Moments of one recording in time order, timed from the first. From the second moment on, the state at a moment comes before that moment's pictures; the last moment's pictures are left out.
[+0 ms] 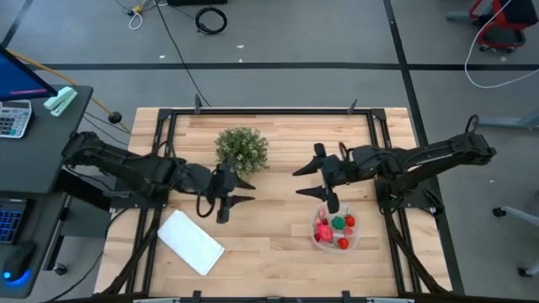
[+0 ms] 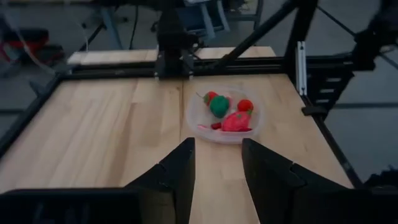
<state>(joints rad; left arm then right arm) -0.30 1.22 1.04 -0.18 -0.26 -0.11 0.17 1.14 0.91 0.09 0.02 0.11</state>
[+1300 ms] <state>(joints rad) -0.23 0.54 1.04 -0.74 -0.41 0.03 0.20 0.60 0.31 0.21 0.16 0.35</state>
